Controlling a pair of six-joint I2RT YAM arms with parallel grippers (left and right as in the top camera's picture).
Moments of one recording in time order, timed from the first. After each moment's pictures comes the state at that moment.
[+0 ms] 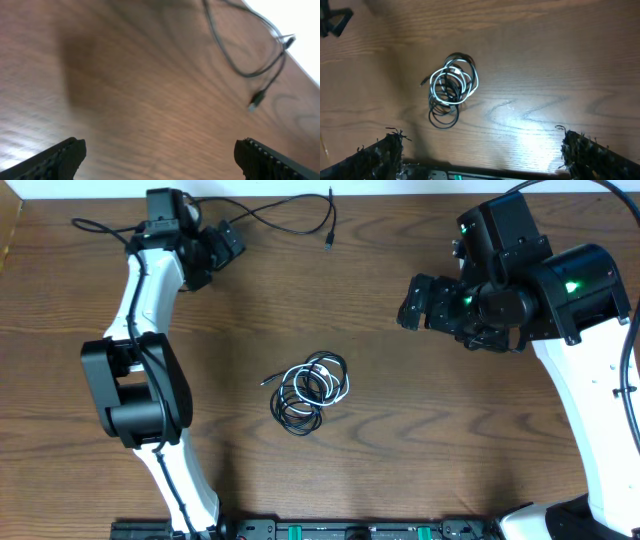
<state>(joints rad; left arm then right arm) 0.11 2.13 1.75 -0.65 0.30 -0.51 0.40 1.61 1.99 -1.56 -0.15 0.64</state>
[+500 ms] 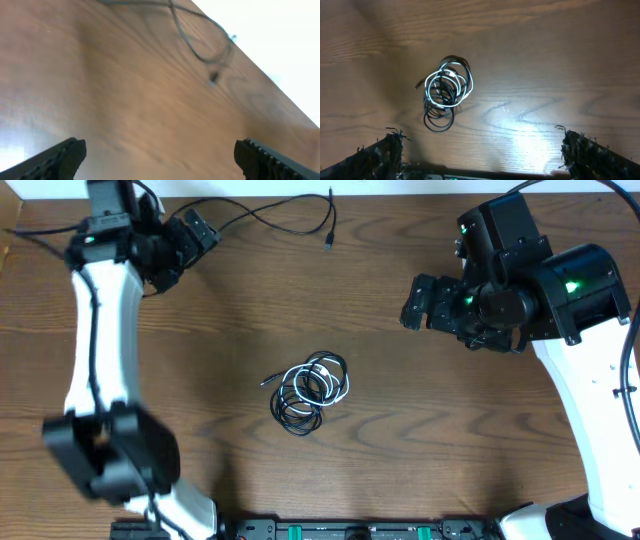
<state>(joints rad) 0.17 1.82 1.75 -0.91 0.39 -0.48 0.40 1.61 1.99 -1.56 -0.12 0.64</state>
